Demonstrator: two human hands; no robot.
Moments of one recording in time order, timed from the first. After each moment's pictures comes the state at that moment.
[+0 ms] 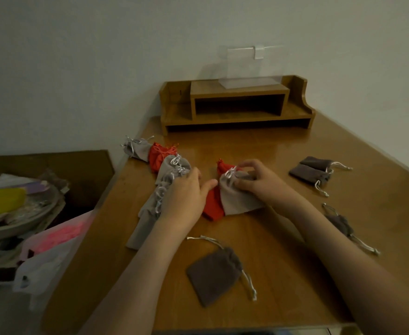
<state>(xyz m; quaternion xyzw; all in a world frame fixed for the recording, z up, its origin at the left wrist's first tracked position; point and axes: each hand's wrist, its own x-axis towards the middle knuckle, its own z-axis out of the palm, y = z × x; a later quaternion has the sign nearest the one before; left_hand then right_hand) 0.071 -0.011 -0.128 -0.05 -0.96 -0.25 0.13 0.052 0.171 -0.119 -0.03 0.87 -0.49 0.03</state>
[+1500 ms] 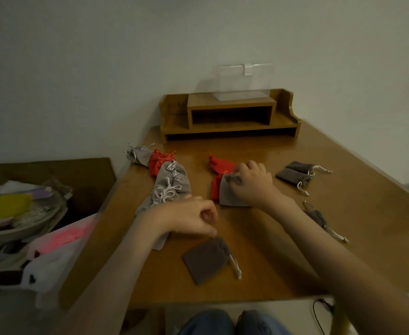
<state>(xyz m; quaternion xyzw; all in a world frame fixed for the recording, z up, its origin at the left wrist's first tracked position) 0.115 -0.018 -0.086 -0.25 -0.93 -0.14 -0.21 0.073 0.165 -0.105 -0.06 0.98 -0.16 -0.08</state>
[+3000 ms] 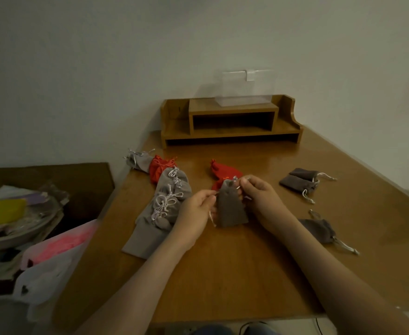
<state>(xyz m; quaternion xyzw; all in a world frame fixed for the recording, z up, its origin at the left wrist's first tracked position) 0.091 0.006 -0.146 -0.07 -0.79 -0.61 0.02 0.073 0.171 -0.133 -0.06 0.66 -0.75 0.02</state>
